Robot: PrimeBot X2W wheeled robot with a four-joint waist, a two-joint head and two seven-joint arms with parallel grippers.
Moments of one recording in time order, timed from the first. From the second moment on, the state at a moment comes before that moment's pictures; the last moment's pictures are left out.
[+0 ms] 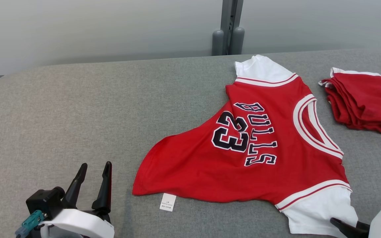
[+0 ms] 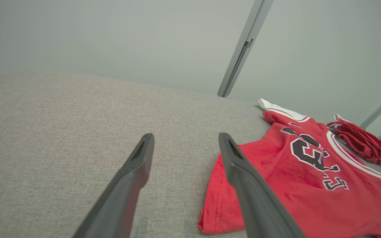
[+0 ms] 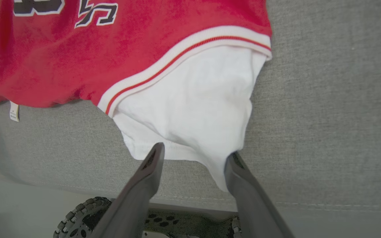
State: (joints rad) left arm -0.03 0.31 -0.34 0.10 -0.67 0.14 -0.20; right arm 0.11 -0.29 -0.11 -0.02 0.69 0.13 0.87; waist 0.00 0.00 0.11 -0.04
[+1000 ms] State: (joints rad) left arm -0.01 0.33 -0.27 0.01 -0.65 0.17 -0.25; right arm -0.07 -0.14 -0.04 -0.11 0.57 0.13 0.15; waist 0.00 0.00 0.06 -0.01
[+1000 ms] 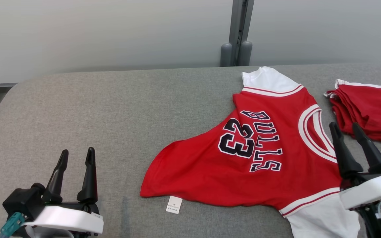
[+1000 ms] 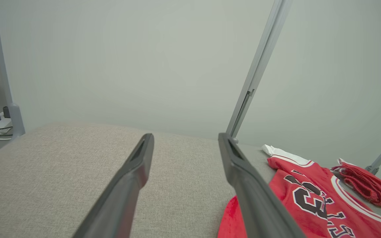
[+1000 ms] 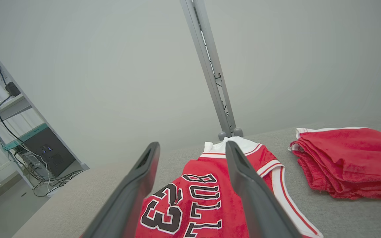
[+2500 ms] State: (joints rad) left arm 0.00 0.08 -0.08 0.17 -0.31 -0.03 -0.26; right arm -0.18 -0.14 0.12 0.32 0.35 0.13 -0.26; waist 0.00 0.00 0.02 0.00
